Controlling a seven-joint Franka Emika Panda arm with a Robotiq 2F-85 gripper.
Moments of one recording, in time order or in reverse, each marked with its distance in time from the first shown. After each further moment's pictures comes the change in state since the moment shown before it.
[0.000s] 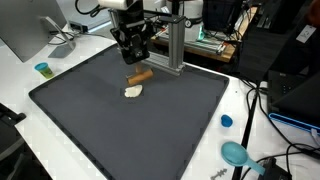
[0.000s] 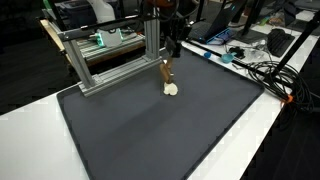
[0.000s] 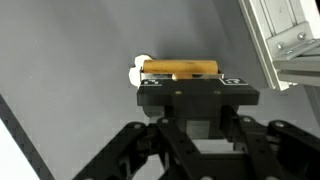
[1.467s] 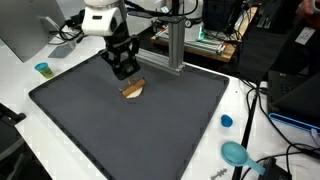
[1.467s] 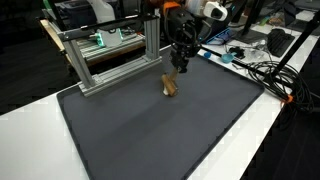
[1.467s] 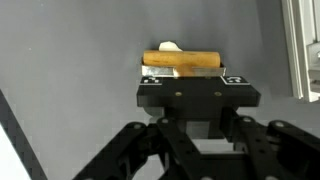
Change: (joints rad) arm -0.042 0.213 0.005 0.212 0.034 -0.018 -0.209
